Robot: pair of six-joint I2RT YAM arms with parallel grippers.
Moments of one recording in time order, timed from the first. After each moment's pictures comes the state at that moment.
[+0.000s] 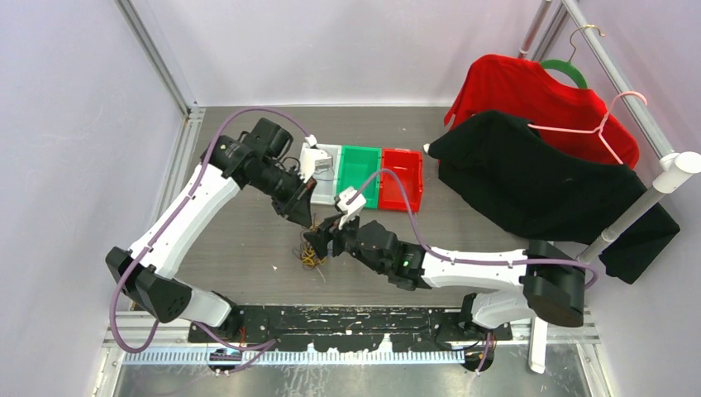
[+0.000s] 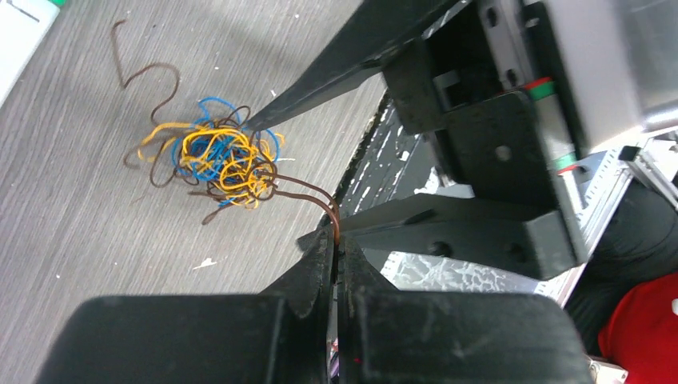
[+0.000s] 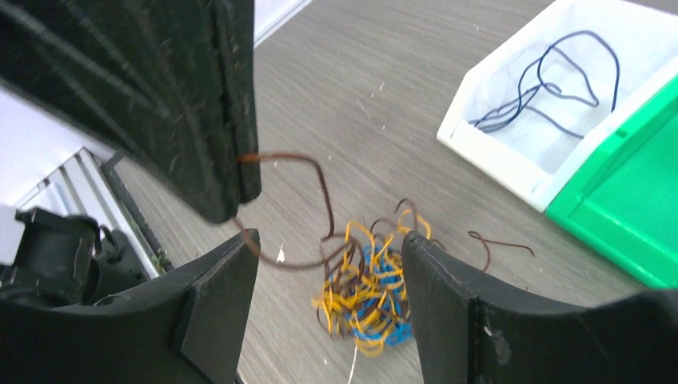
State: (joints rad) left arm -0.55 1.43 1.57 -1.30 0.61 0.26; right arm 1.20 1.29 0.69 0.46 0.35 0.34
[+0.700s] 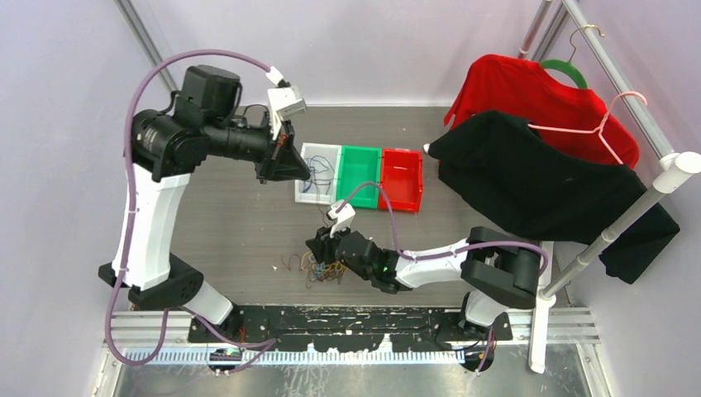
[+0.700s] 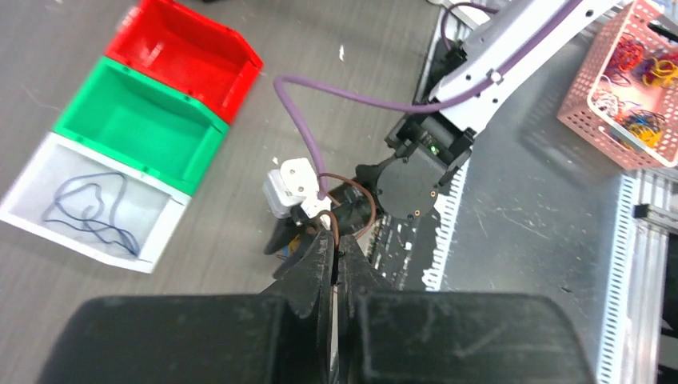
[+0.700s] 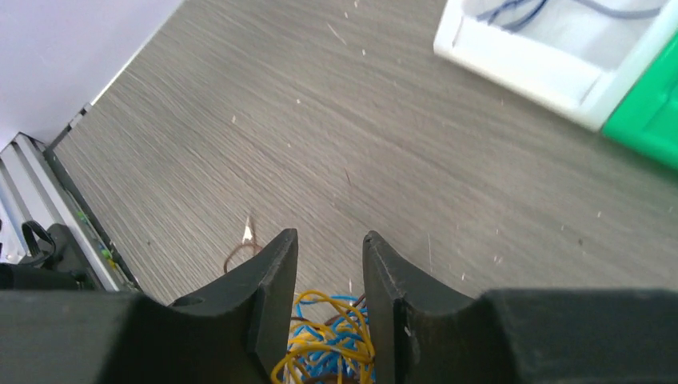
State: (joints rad) left arm -0.55 1.56 2.37 -1.53 0.71 0.28; right arm 1.20 1.58 0.67 0.67 0.38 0.45
